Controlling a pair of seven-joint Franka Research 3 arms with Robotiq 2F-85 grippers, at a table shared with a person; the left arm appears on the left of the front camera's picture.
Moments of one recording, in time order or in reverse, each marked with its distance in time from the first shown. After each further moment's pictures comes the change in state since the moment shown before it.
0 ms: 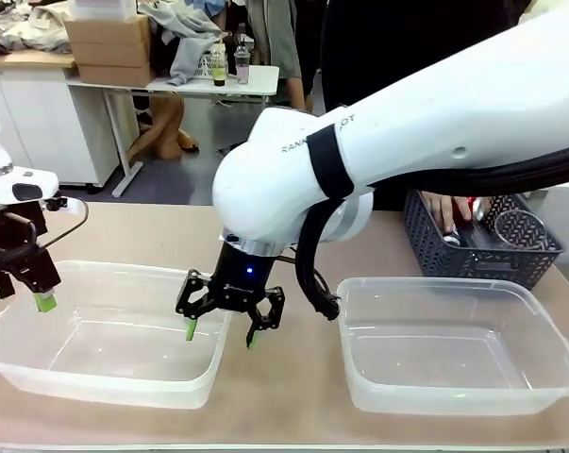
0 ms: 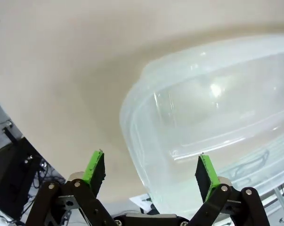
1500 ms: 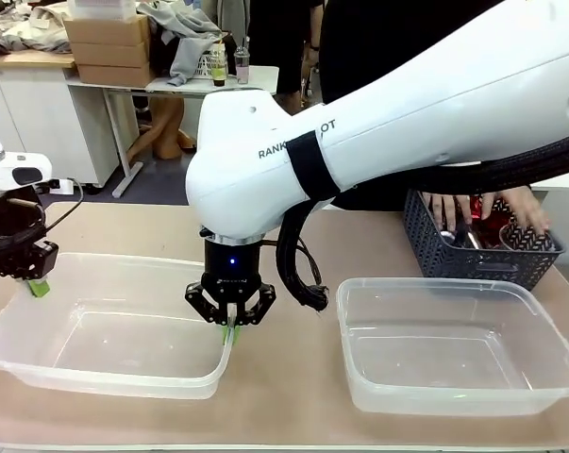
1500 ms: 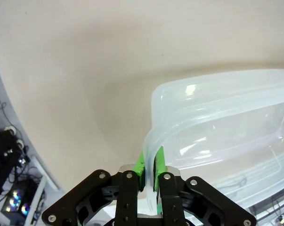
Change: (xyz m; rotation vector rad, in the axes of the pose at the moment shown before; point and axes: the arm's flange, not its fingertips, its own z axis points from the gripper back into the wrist) left arm -0.001 0.004 0.017 -0.023 -0.099 0.187; right arm 0.002 0.023 0.010 -0.237 -0.036 -0.063
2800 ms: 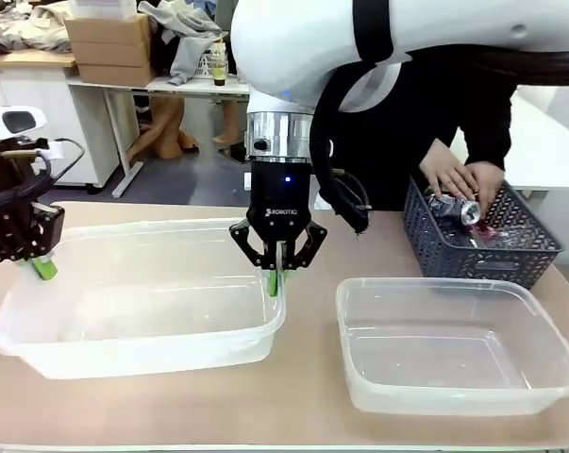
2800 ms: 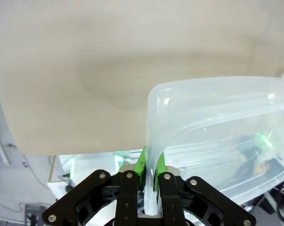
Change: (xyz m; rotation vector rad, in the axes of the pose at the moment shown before) left arm -0.031 -0.067 0.075 -0.158 -0.012 0.248; right arm 0.002 -0.070 0.106 0.000 0.149 0.095
